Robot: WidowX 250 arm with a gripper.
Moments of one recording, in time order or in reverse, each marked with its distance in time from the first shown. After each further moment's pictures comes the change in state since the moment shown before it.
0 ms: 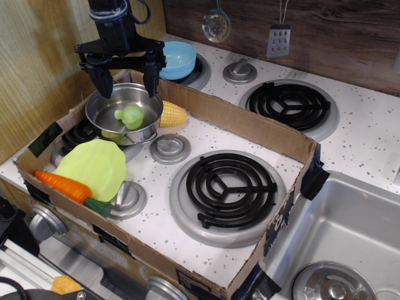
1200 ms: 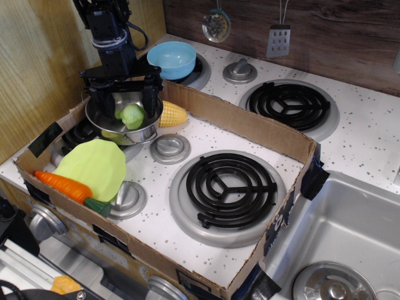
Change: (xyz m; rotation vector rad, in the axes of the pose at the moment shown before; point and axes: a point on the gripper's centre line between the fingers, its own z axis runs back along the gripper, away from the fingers) arm 0.005 0.013 -0.040 -0.033 0.051 -0.002
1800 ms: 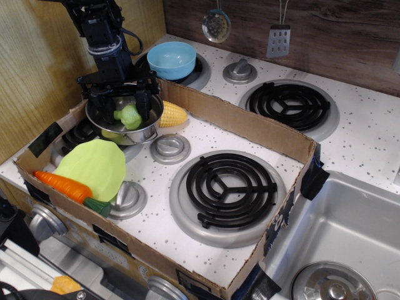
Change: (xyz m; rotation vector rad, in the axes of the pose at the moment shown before) arm -0.001 0.005 -0.010 -0.019 -0.006 0.013
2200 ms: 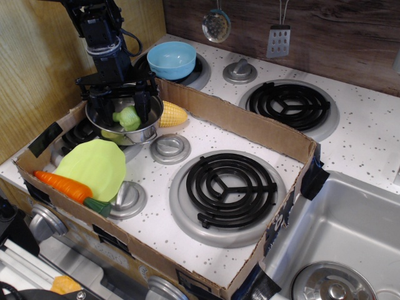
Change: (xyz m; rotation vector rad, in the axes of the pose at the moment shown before) arm -0.004 0.002 0.002 0.007 0.031 0.004
